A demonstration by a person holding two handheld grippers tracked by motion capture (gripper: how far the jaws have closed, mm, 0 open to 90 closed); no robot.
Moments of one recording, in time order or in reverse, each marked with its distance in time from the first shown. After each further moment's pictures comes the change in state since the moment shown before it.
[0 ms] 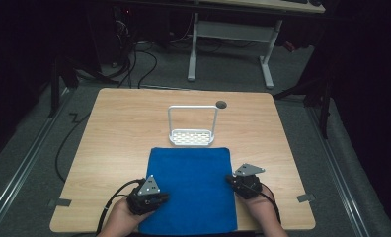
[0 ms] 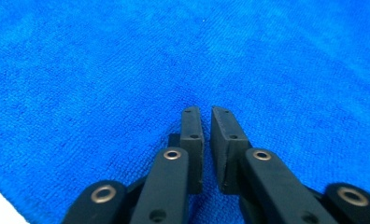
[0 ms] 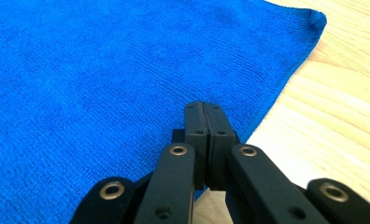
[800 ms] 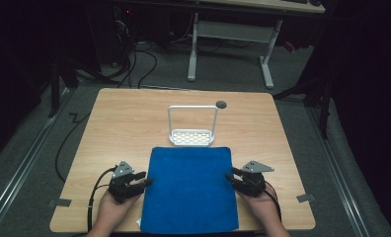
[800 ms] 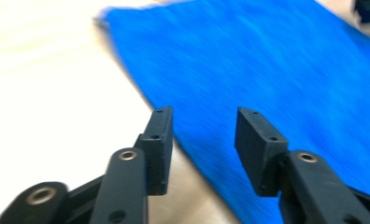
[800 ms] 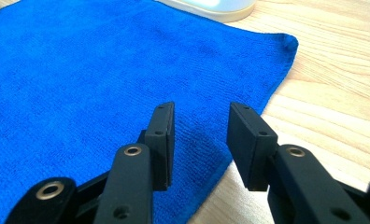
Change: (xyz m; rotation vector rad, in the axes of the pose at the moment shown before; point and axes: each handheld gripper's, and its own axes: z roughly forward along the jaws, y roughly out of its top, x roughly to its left) left arm 0.061 -0.022 -0.026 -0.173 0.195 -0.329; right arm -0.013 -0.003 -0.004 -0.119 0.015 0.108
